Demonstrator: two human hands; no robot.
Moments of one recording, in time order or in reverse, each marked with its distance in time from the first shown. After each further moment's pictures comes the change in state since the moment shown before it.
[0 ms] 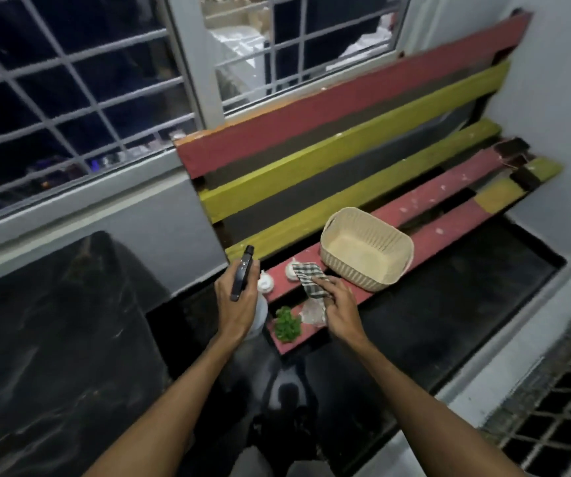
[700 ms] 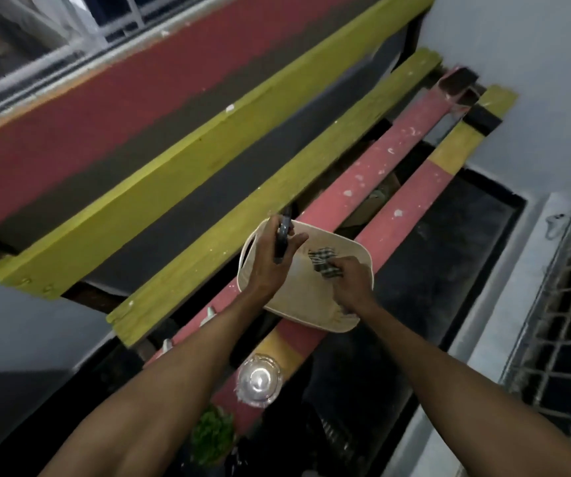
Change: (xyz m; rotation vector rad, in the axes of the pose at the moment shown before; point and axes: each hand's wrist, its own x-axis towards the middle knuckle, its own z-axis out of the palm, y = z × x) left_hand 0.188 -0.098 0.371 -0.069 -0.552 0.188; right_hand 0.238 0.256 -0.085 -0.204 0.102 0.339
